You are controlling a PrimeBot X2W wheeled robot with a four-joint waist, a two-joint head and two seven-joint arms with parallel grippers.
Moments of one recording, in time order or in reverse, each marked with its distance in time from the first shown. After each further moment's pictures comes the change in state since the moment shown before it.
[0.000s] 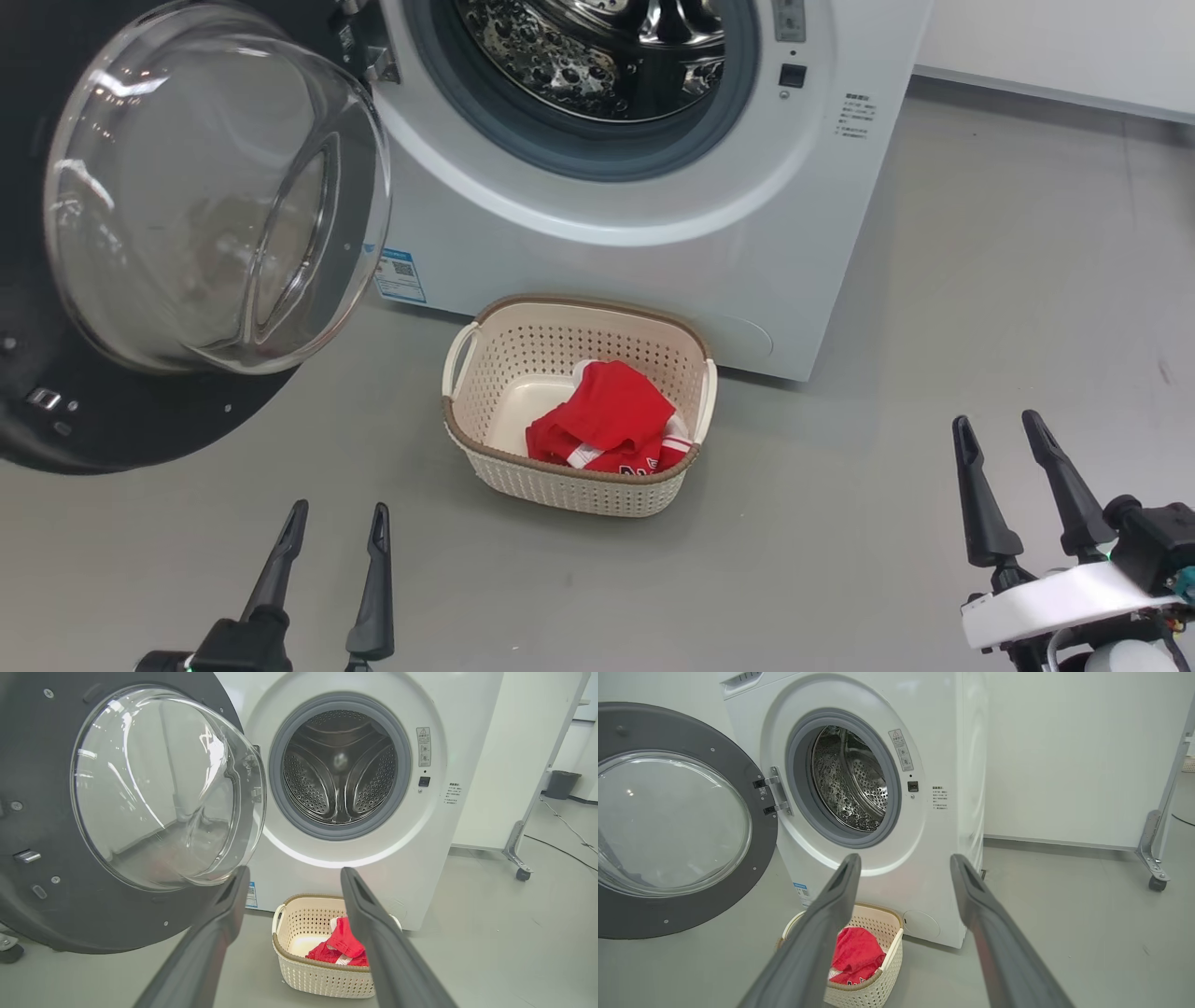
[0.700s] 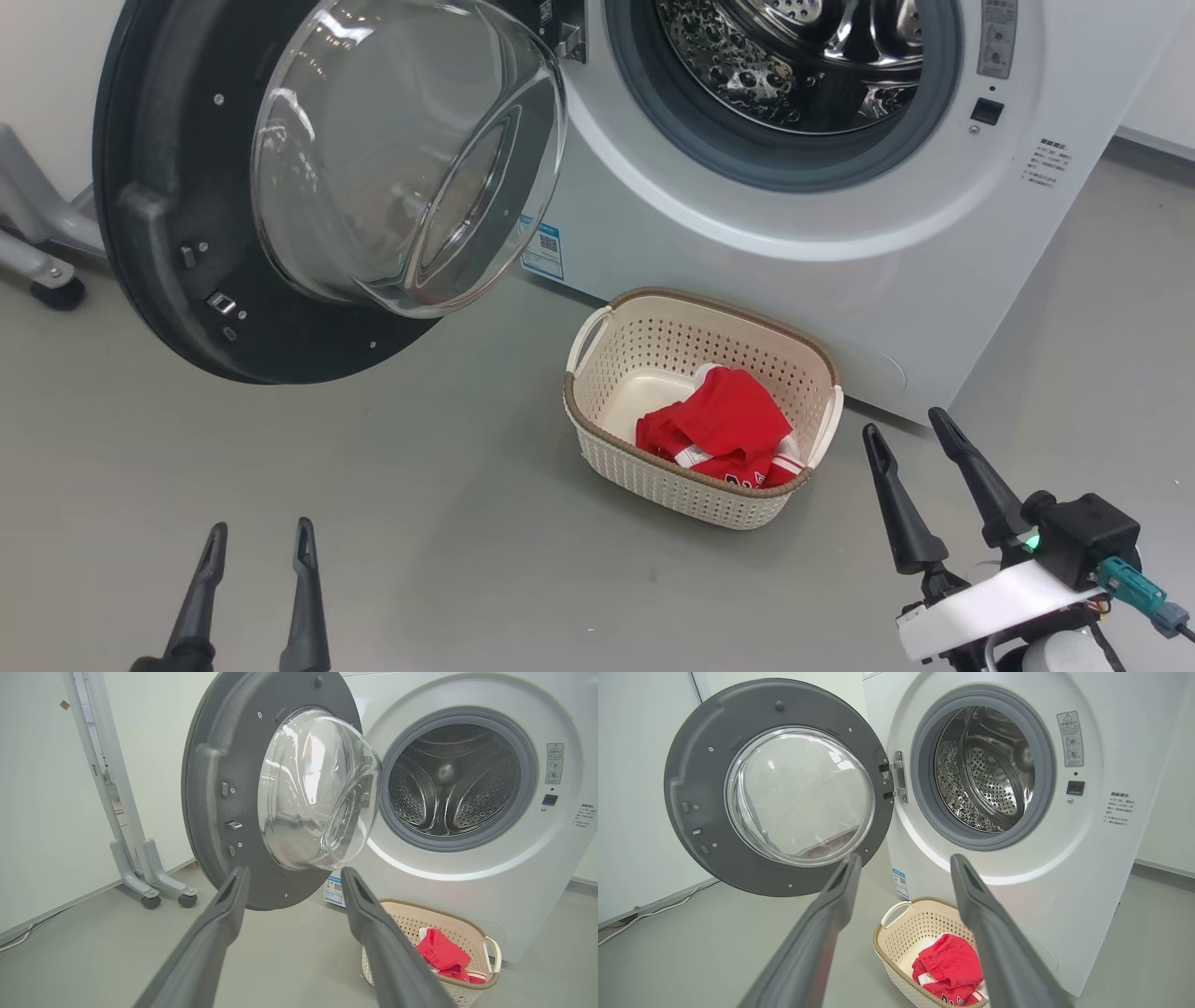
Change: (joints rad) left arm 0.080 -0.003 0.116 -0.081 0.014 0.016 0.000; right arm -0.042 -0.004 0.154 -0.006 0.000 0.000 0.000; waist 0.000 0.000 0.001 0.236
